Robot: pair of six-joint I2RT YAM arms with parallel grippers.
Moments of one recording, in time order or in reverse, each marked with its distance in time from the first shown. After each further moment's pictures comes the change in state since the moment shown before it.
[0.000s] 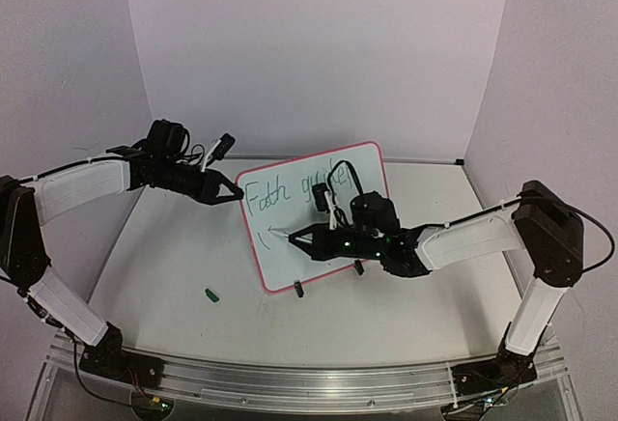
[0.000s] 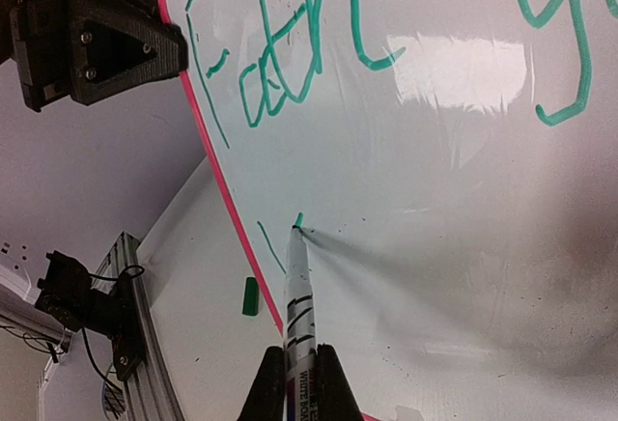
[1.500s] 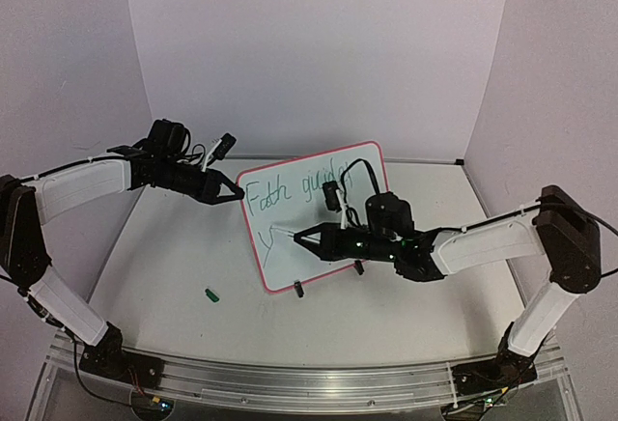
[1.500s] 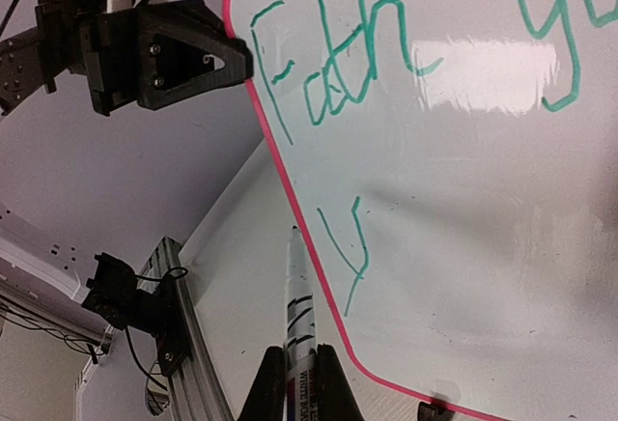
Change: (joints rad) left arm -0.002 0.006 0.006 0.000 0.000 0.000; right arm 0.009 -0.104 -0.087 0.051 -0.045 0.075
